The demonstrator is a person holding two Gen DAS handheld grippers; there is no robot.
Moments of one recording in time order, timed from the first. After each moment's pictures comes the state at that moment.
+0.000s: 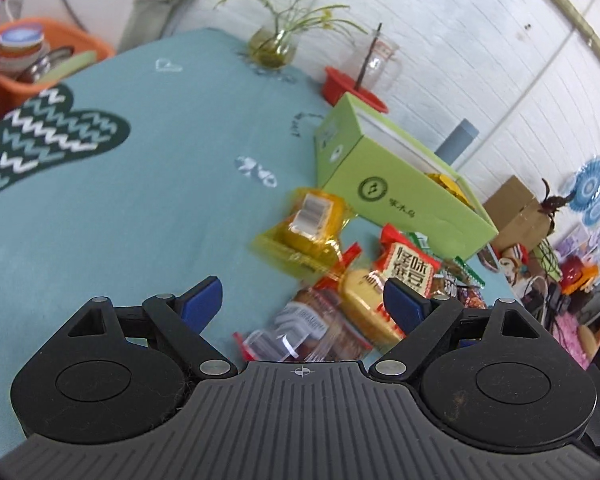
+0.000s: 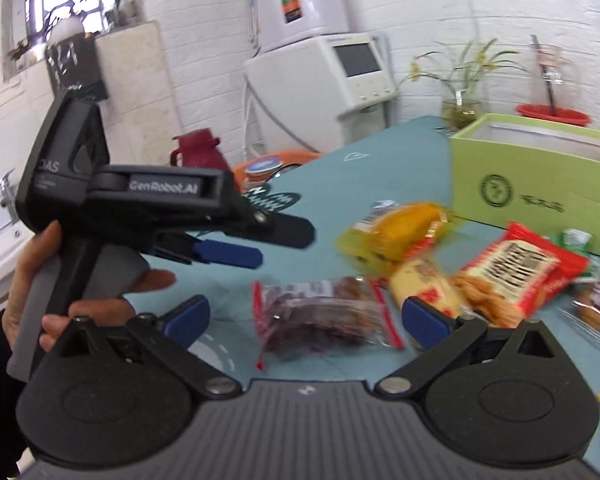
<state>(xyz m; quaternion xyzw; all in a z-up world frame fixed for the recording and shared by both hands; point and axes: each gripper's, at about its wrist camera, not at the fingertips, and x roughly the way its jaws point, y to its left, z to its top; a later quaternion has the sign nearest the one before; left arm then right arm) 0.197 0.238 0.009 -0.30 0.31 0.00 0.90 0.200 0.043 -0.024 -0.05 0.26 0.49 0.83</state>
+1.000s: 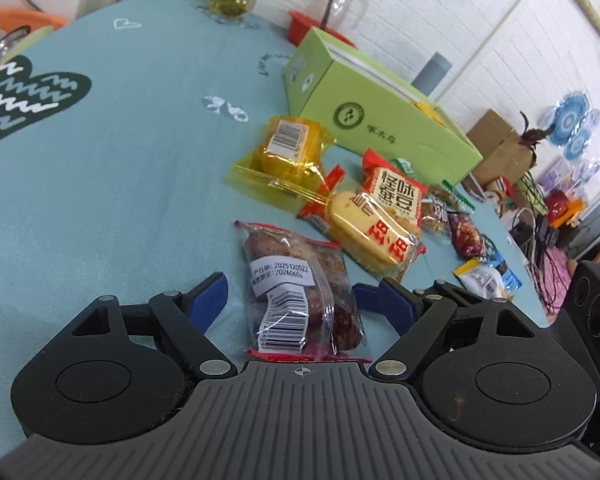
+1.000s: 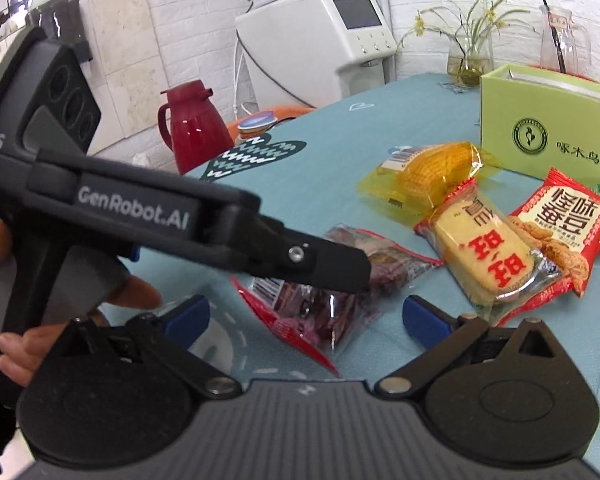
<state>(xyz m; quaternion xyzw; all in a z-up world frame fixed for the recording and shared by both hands) 0.197 0.217 -0.010 -0.24 0.36 -0.06 0.90 0.186 0.080 -0.049 -0.07 0.30 0.47 0.83</state>
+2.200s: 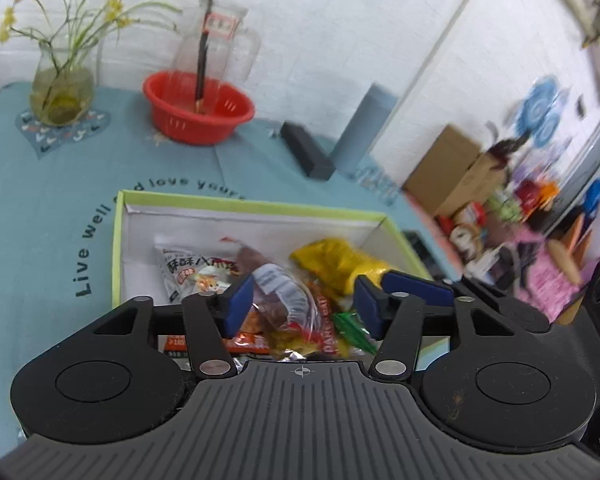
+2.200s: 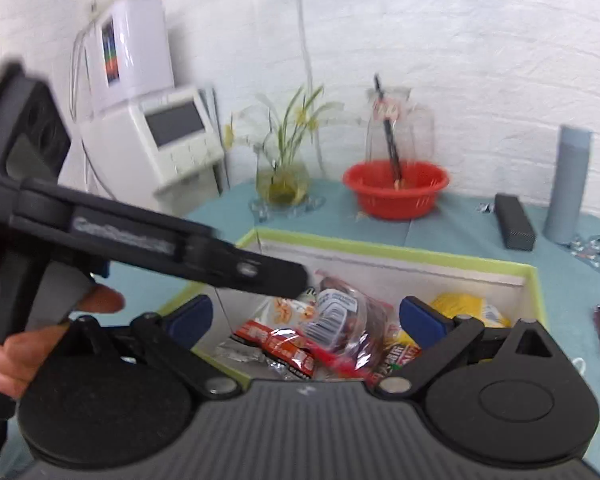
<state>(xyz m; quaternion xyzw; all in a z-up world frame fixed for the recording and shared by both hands) 0.473 0.163 0.088 -0.19 0.33 -0.17 0.91 0.420 -0.007 0.053 -0.01 0.22 0.33 0.92</state>
